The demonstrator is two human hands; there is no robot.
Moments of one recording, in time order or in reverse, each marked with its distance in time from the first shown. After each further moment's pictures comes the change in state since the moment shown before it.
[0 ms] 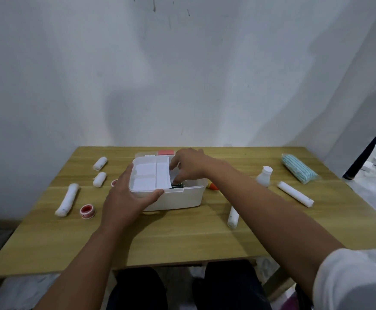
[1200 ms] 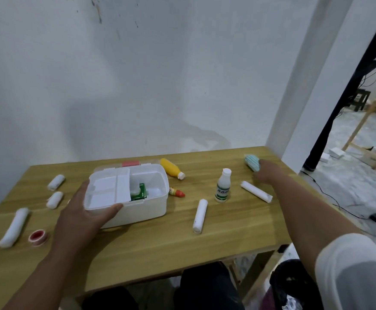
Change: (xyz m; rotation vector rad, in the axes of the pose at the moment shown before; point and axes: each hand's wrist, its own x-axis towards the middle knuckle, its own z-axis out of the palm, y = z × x) left_hand 0.004 -0.002 0.000 0.024 -0.030 0.015; right_hand -0.167 0.288 0.006 0.150 0.171 0.962
